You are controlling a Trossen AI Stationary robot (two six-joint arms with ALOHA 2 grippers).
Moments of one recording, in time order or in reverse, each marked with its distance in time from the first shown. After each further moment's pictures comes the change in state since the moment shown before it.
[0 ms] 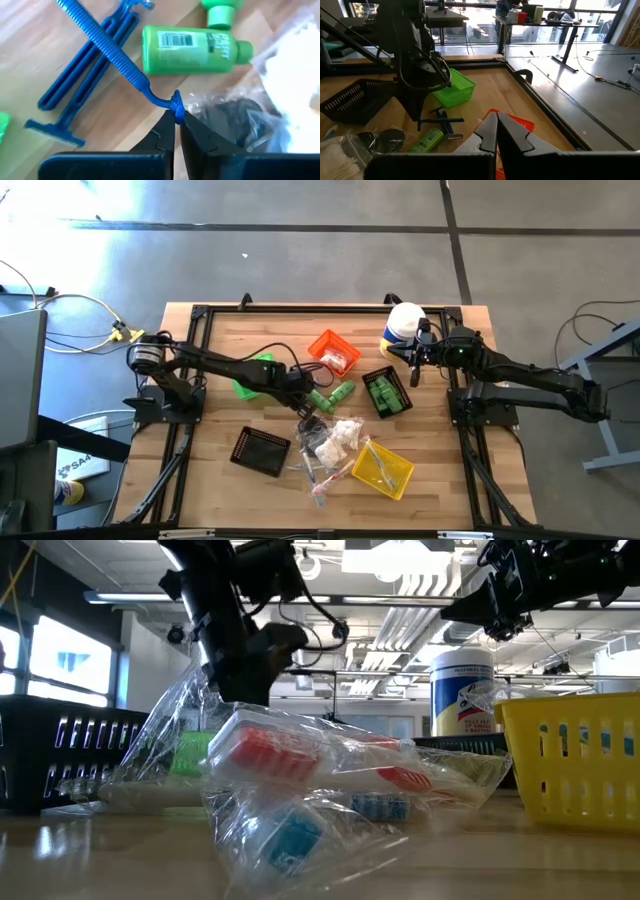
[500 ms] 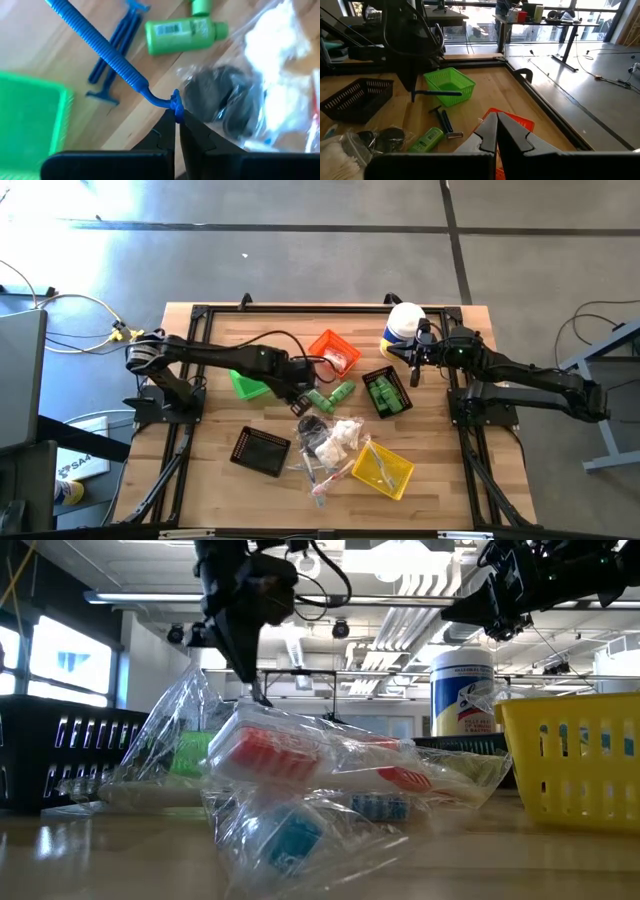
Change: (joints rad) left arm 0.000 -0.032 0.296 -0.478 0.012 0.129; right arm 0.000 0.000 0.000 -0.005 0.000 0.000
